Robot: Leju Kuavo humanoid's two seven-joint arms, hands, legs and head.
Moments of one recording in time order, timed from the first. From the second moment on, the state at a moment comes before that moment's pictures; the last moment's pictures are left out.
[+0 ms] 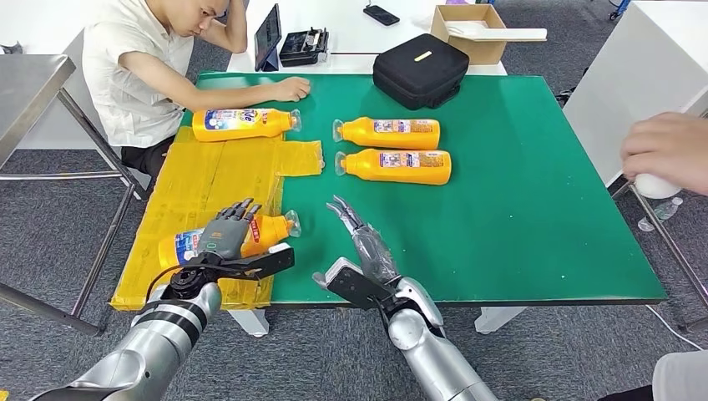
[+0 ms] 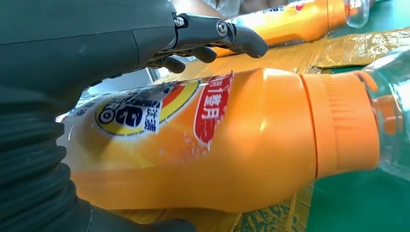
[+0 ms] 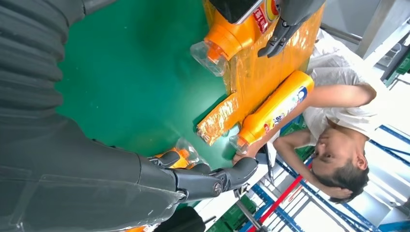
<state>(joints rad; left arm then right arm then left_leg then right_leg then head) -0.67 -0.16 -0.08 -0.43 -1.56 0.24 -0.05 -0.24 0.13 0.46 -1.15 0.66 -0.03 -0.45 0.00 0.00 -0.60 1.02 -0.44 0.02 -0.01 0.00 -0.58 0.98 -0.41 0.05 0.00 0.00</state>
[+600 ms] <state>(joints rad) -0.55 -0.21 -0.13 -0.61 -1.56 0.43 -0.10 -0.22 0.14 0.45 -1.13 0.70 -0.07 -0.43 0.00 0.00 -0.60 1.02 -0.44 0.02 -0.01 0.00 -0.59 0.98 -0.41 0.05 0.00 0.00</state>
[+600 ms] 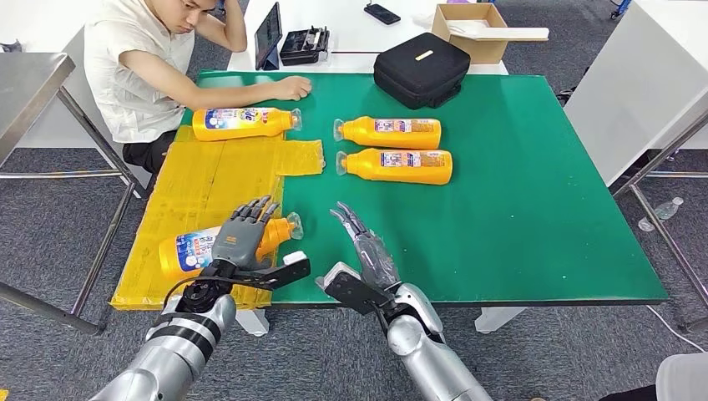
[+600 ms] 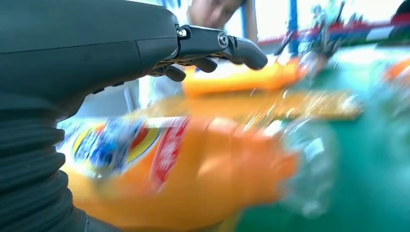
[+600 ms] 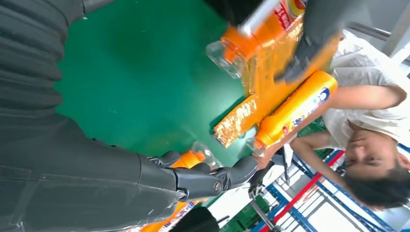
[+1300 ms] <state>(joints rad) -0.32 -0.21 -0.44 -1.22 -1.54 0.46 -0.05 -0.13 0.13 0.41 -1.23 0.83 -0.12 -0.36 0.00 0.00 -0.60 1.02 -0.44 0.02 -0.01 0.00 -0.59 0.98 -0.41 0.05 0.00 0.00</state>
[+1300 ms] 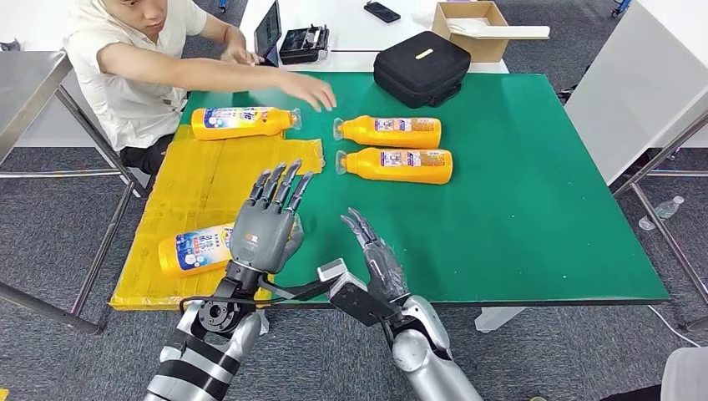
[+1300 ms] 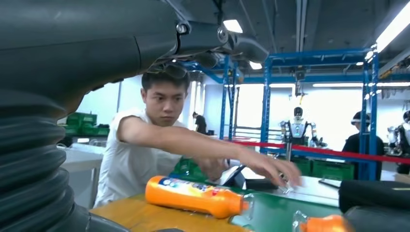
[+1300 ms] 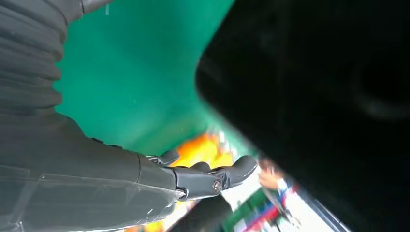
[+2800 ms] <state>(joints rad) -0.09 -0.31 -0.32 -1.41 -0.56 0.21 -0.39 -0.23 -0.07 0.18 -1.15 1.42 -0.15 -0.09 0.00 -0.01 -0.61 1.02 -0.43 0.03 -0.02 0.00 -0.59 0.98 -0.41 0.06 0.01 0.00</state>
